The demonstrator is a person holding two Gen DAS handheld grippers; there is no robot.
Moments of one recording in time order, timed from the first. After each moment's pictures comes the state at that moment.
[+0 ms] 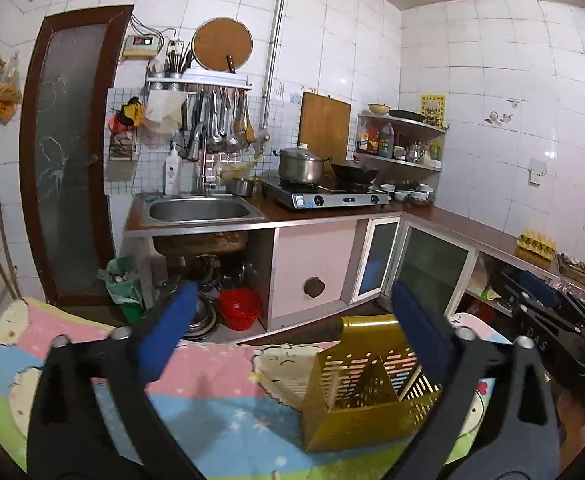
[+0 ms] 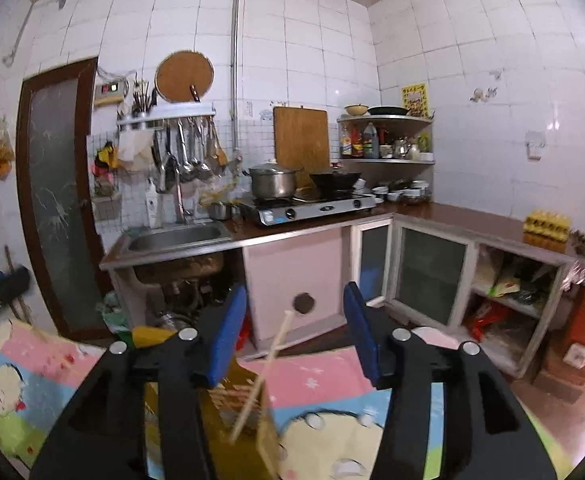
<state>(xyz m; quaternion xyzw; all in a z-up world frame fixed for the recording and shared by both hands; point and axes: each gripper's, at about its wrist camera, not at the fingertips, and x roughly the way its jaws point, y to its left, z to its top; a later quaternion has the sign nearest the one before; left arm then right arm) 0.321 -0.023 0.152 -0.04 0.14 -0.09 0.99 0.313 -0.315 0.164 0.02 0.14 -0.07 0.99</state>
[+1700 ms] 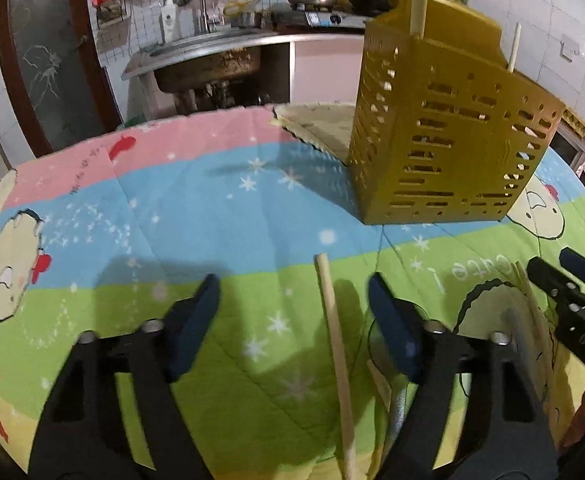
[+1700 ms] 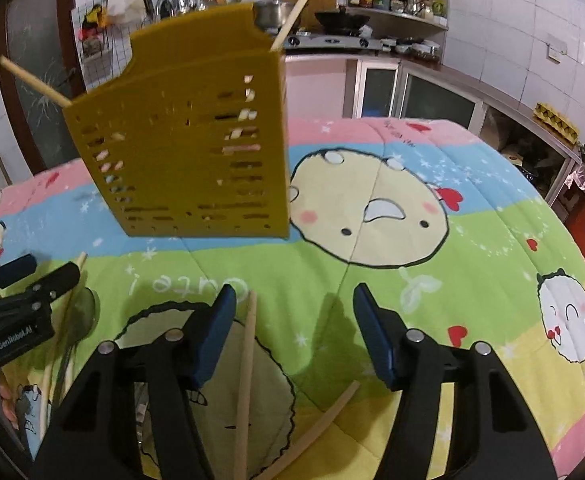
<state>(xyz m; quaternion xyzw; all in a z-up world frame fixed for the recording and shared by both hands) 0.329 -0.033 -0.040 0.02 0.43 -0.06 0.90 0.287 -0.281 -0.010 0.03 0.41 -0.06 0.91</state>
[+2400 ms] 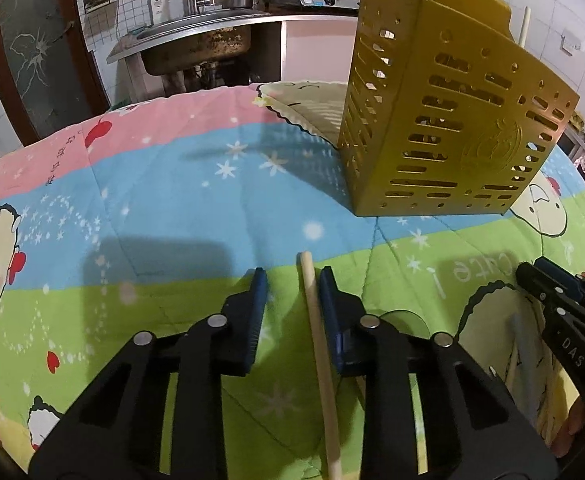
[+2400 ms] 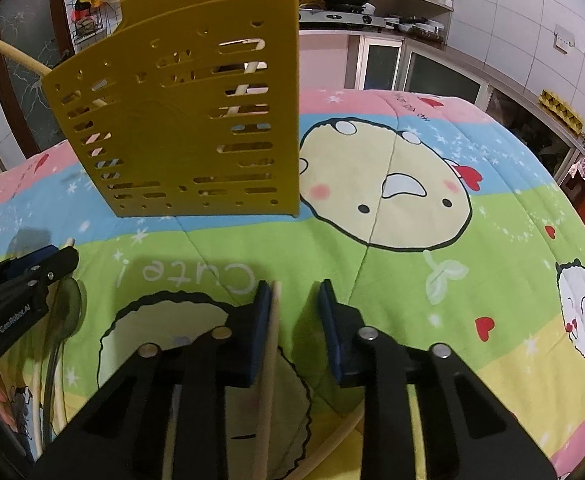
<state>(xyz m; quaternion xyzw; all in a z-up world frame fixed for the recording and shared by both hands) 0.344 -0.041 -0.052 0.02 0.45 -0.07 0.89 0.297 -0.274 -0.023 0.04 0.44 -0.06 0.90</state>
